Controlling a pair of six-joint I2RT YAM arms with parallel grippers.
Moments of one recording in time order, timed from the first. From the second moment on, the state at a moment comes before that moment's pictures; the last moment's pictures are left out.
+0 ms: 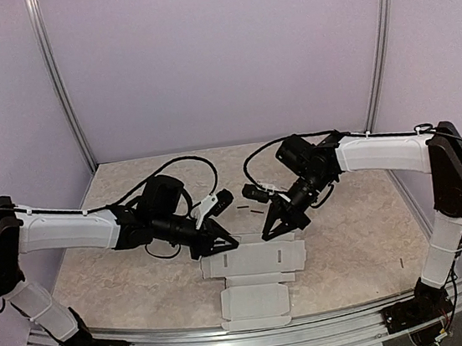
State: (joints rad) left arm -0.83 1.58 0.90 0.04 0.62 0.09; right arm 0.71 1.81 1.36 -0.78 -0.86 -0.64
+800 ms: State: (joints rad) left arm -0.83 1.45 0.68 0.36 0.07 -0.16; right arm 0.71 1.69 1.25 -0.45 -0.29 -0.57
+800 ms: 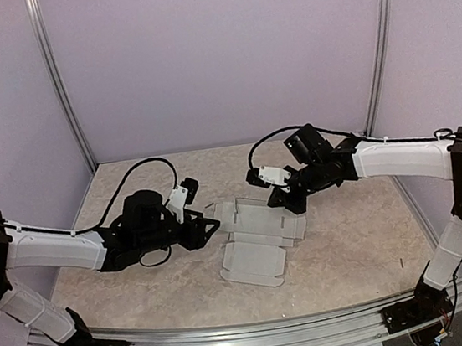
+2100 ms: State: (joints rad) left arm -0.73 1.54 0.43 0.65 -0.09 -0.34; right arm 1.05 1.88 0.81 0.80 0.64 -1.32
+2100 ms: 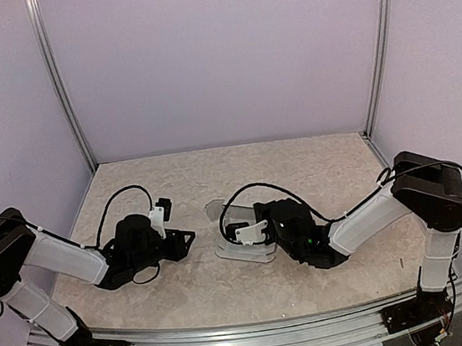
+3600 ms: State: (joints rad) left arm -0.60 1.85 0.58 0.91 0.35 -0.07; right arm 1.05 2.04 0.64 1.34 0.49 -1.59
